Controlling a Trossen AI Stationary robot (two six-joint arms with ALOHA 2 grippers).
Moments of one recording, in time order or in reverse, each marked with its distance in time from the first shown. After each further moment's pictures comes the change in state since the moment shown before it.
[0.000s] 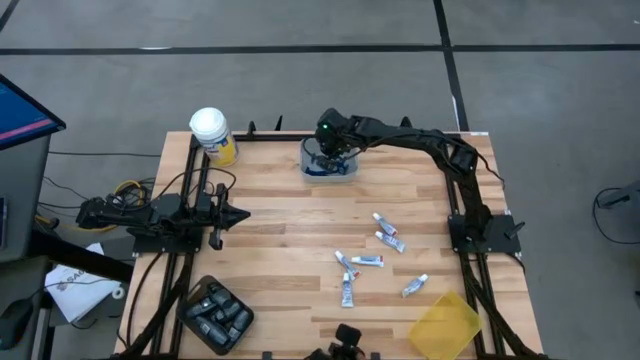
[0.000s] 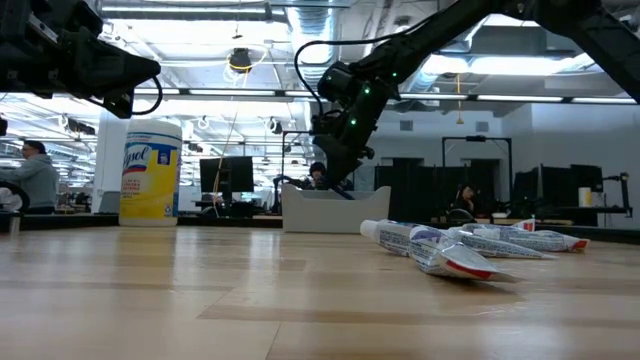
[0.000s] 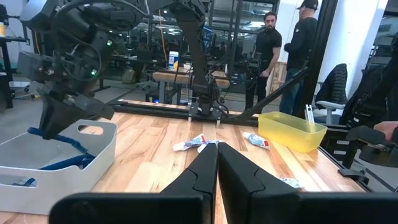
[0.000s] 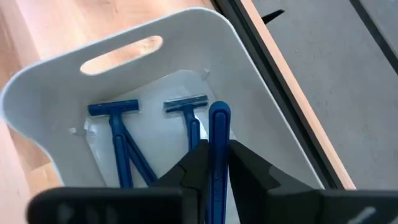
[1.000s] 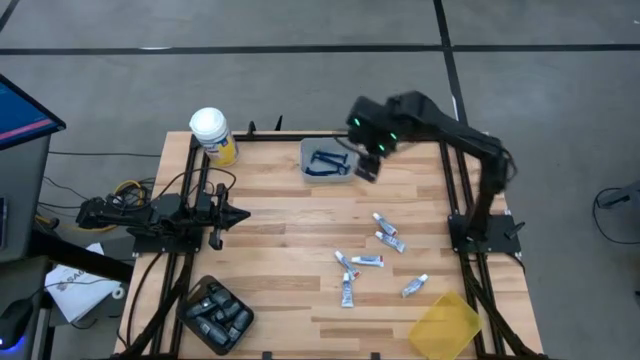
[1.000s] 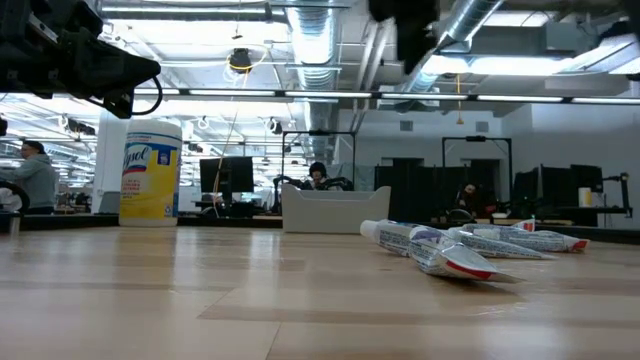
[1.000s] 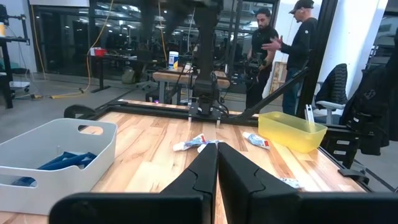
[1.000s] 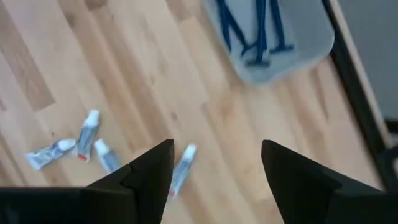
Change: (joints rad) left arm 0.000 0.000 0.000 0.000 0.000 0.000; right arm 0.195 -0.303 0.406 -1.012 -0.070 0.224
